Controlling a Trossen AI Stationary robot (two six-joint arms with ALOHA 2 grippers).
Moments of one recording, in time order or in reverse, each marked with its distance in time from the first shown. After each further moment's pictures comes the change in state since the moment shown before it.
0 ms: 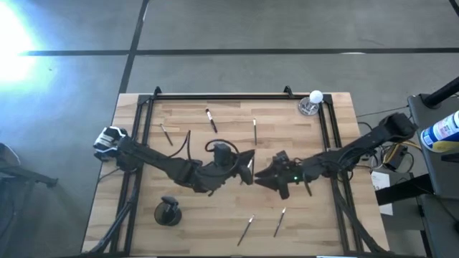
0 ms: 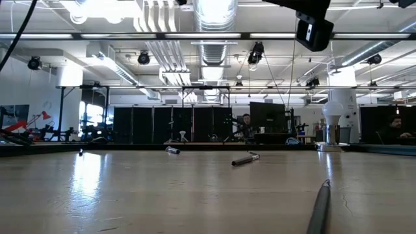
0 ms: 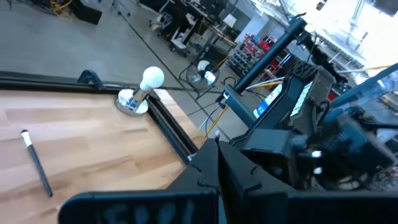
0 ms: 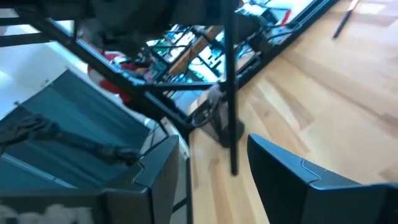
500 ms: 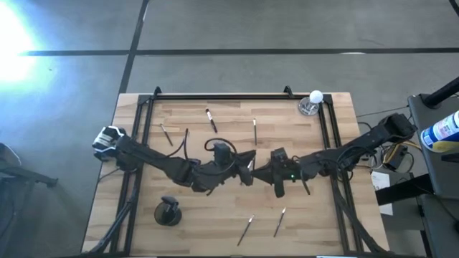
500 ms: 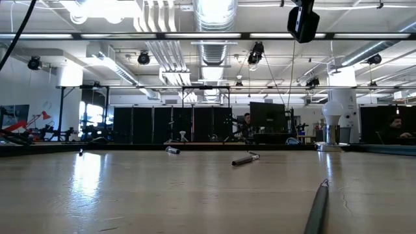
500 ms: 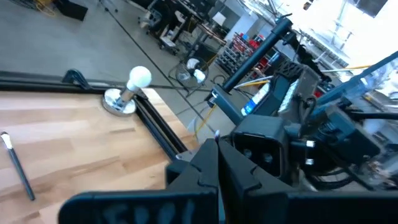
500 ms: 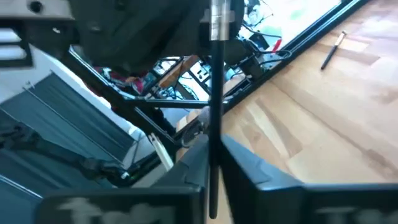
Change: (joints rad) left arm 0.004 -0.014 0.003 0.028 0.040 0.024; right arm -0.024 0.022 0.075 -0.037 0.036 -0.101
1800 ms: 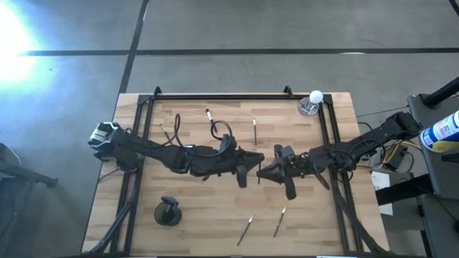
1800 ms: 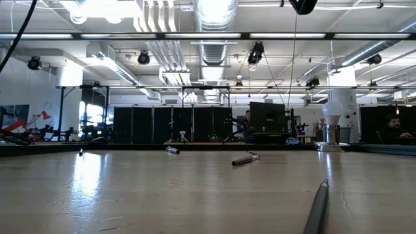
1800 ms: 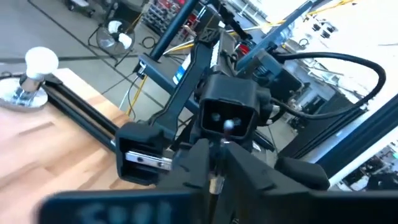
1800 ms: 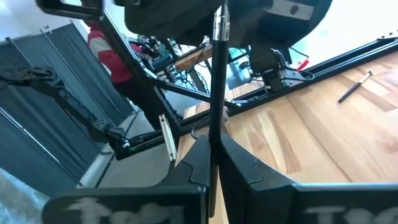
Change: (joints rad) left arm 0.079 -0.064 0.008 0.037 0.451 0.142; right arm -0.002 -0.124 0.088 -0.206 -0.131 -0.247
